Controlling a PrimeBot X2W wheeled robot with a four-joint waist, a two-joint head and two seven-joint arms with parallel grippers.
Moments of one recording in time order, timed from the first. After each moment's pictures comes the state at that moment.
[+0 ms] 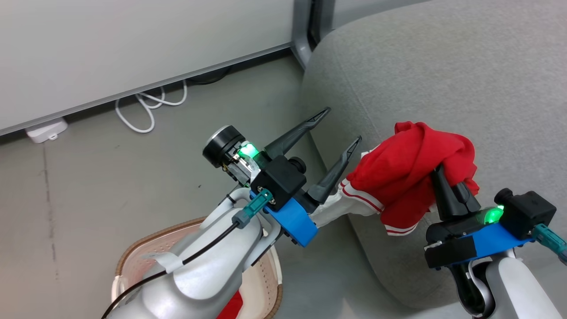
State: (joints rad) left arm -0.70 0.14 -0.85 0.40 -0.30 -0.09 -0.26; right arm -0.26 -0.19 0.17 0.19 0.36 0.13 -0.26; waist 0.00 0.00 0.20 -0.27
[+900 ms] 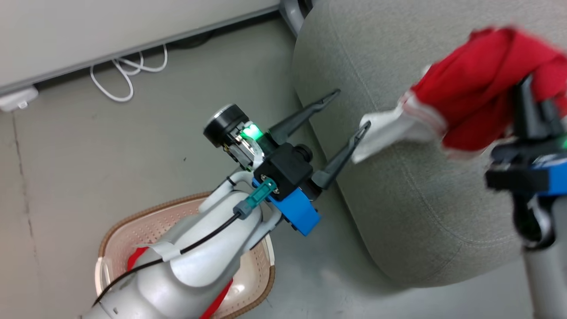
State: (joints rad) left arm -0.76 0.14 -0.86 0.38 -0.27 -0.11 -0.26; right arm -0.42 -0.22 -0.01 0.10 0.28 0.13 -0.26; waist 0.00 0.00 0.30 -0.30
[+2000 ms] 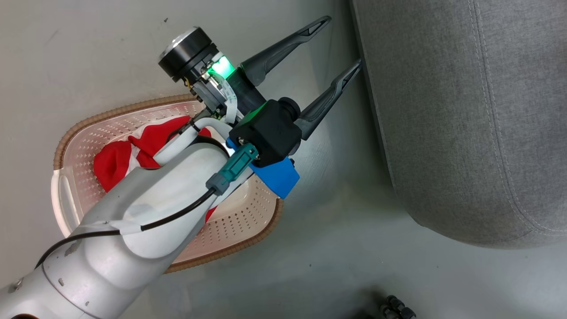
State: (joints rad) left arm -0.93 0.29 -0.86 0.21 -0.18 -0.10 -0.19; right arm -0.91 -0.41 -0.39 0.57 0.30 0.13 -0.26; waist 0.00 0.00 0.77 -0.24
